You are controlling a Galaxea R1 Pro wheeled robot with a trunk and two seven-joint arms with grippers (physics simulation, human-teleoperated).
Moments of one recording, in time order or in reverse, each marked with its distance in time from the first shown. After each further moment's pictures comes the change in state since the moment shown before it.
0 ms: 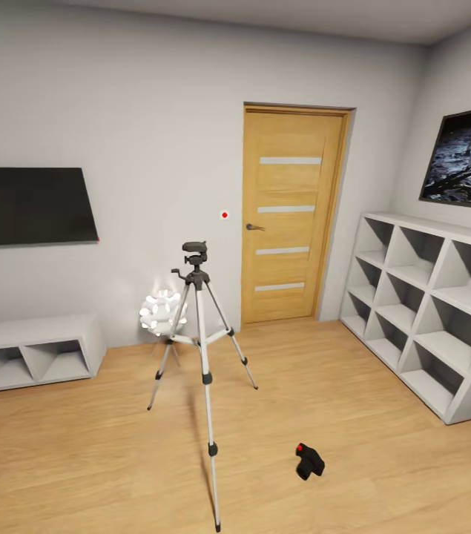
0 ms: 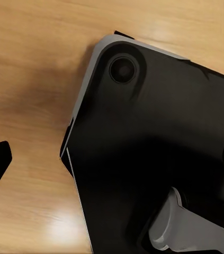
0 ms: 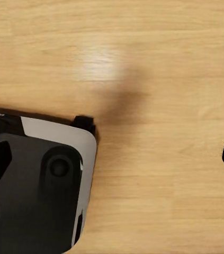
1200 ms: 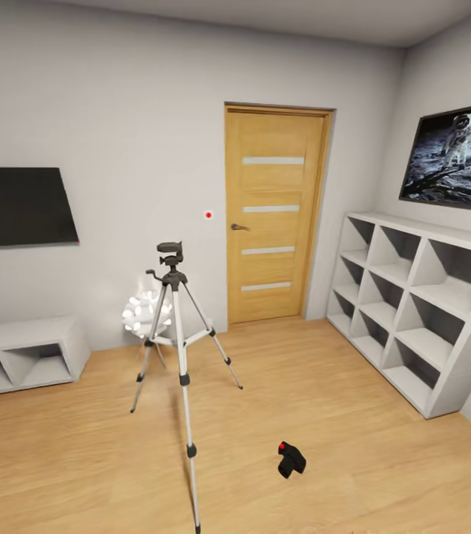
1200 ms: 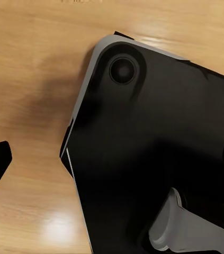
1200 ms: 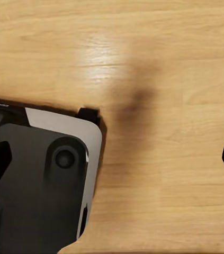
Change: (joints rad) left arm 0.000 0.000 0.000 -0.001 0.000 0.000 0.000; right arm 0.029 0.013 0.000 -0.001 -0.002 -0.009 -0.008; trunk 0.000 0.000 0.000
